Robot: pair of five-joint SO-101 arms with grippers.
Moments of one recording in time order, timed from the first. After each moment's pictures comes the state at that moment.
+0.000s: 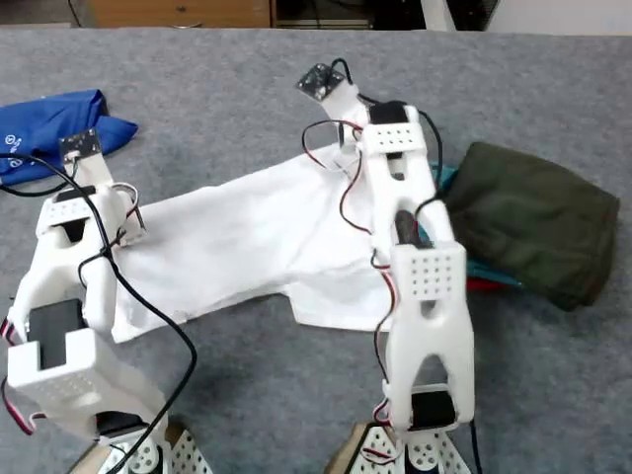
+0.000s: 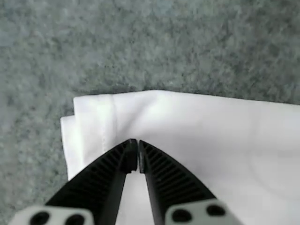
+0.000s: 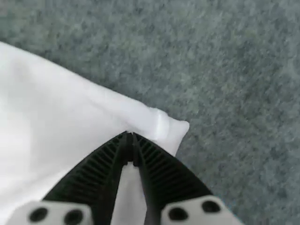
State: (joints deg) left arm -19.8 9.8 26.3 44.0 -3.8; right arm -9.8 59.5 -50.2 66.3 32.3
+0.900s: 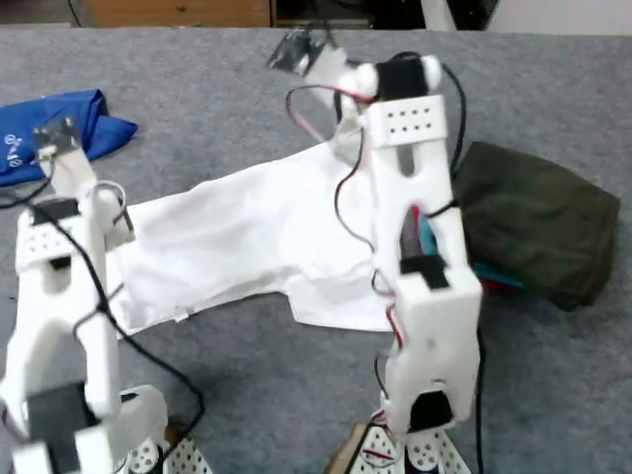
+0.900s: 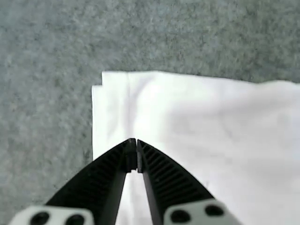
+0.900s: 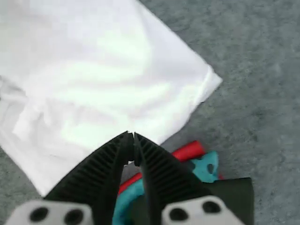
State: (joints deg) left arm -20.2 -20.1 39.5 51.6 -3.8; right arm -16.0 27.6 -43.7 100.8 41.6
